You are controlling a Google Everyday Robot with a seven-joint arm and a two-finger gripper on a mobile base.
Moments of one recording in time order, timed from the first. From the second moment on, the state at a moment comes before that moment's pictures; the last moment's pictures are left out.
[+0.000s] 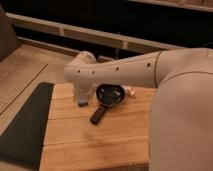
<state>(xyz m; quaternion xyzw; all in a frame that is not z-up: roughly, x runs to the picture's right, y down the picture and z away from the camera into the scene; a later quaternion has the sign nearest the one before) -0.102 0.066 0.721 -0.19 0.20 0.77 0.58</state>
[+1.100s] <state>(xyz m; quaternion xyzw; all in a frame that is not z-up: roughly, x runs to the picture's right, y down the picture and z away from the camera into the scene) -0.058 0.125 0.816 -0.21 0.26 0.75 0.57</state>
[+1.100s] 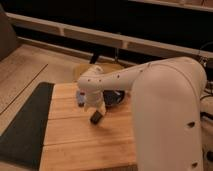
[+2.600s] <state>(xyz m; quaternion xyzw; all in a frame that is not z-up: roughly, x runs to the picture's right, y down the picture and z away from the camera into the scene) -0.069 0.161 0.875 -0.31 0.25 0.75 0.53</state>
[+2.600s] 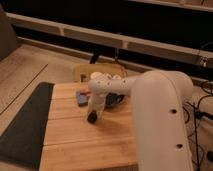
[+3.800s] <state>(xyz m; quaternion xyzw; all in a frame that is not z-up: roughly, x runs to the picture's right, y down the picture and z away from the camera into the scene) -0.192 0.083 0.807 -0.32 0.17 0.63 0.69</state>
